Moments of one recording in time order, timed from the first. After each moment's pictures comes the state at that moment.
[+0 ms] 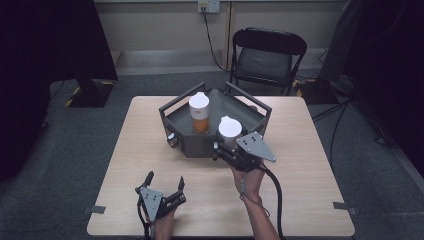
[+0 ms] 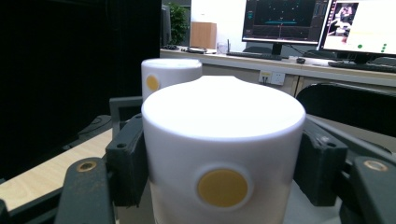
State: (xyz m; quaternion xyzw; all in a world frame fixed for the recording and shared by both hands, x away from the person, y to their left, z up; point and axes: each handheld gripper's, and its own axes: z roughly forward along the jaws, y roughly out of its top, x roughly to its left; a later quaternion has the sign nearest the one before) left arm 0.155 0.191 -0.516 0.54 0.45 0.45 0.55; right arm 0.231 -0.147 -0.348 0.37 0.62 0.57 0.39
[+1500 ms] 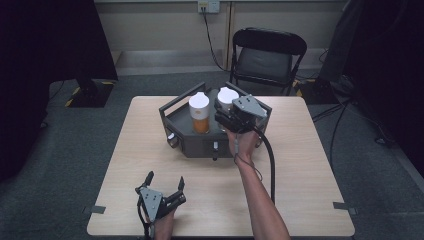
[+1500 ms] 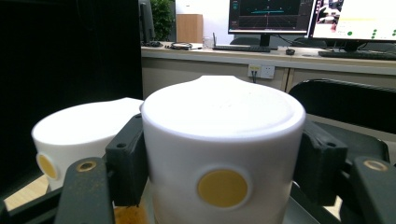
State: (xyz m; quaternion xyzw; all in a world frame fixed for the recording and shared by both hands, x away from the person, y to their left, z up) left arm 0.155 0.192 -0.516 0.54 0.45 0.45 0.55; right arm 0.320 -0.131 -0.322 0.41 0.61 0.55 0.39
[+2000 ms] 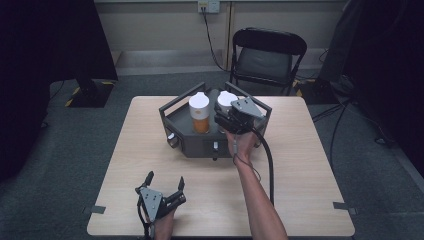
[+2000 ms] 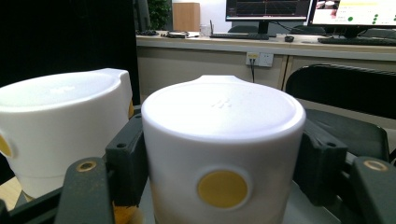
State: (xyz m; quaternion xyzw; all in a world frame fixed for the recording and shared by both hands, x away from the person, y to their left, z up) left arm 0.155 0.191 -0.516 0.54 0.45 0.45 0.55; right arm 0.330 -0.128 -0.334 0.42 0.62 0.54 0.38
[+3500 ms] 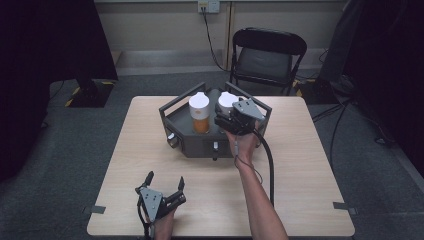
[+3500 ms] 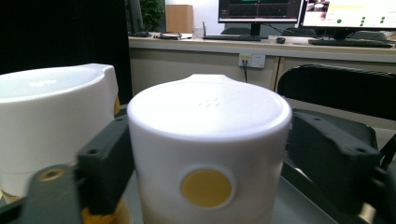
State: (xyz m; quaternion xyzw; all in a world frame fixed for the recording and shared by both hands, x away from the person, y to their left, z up) left arm 0.155 0.191 -0.516 0.54 0.45 0.45 0.55; right arm 0.329 -0.128 -0.340 0.43 0.61 0.54 0.39
